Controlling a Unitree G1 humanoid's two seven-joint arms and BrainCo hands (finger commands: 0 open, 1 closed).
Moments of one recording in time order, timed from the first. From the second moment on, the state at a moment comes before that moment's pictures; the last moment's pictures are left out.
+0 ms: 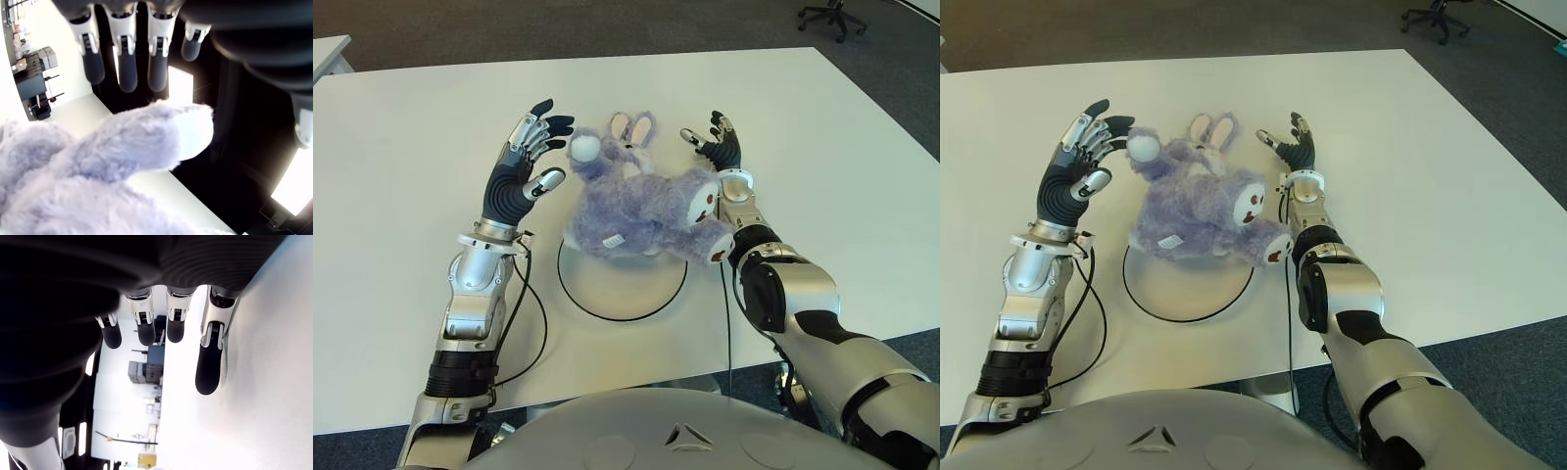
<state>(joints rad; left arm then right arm) 0.02 0.22 0.03 -0.18 -0.09 -0.35 -0.17 -0.85 -0.10 -0.20 1.27 -0.11 -0.32 -0.16</state>
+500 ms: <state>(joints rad) 0.02 0.21 0.06 -0.17 -0.14 -0.35 -0.17 -0.85 -0.10 -0.20 1.27 -0.11 -0.32 -0.16</state>
